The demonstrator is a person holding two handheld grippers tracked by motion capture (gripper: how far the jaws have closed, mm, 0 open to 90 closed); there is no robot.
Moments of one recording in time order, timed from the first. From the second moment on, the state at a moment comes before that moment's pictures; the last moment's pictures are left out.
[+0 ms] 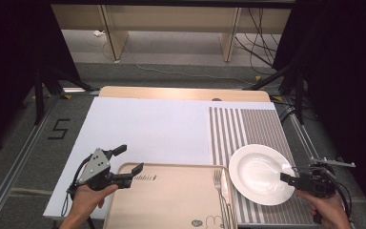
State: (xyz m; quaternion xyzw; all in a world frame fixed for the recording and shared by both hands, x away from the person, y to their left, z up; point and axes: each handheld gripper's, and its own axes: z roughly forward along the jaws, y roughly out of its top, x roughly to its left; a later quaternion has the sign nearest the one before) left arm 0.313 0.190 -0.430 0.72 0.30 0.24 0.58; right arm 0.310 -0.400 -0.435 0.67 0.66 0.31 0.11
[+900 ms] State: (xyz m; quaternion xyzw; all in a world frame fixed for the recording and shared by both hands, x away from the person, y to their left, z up) left arm 0.312 0.189 -0.430 0.72 0.30 0.24 0.58; right arm 0.317 -0.408 -0.457 0.68 0.66 0.31 0.07
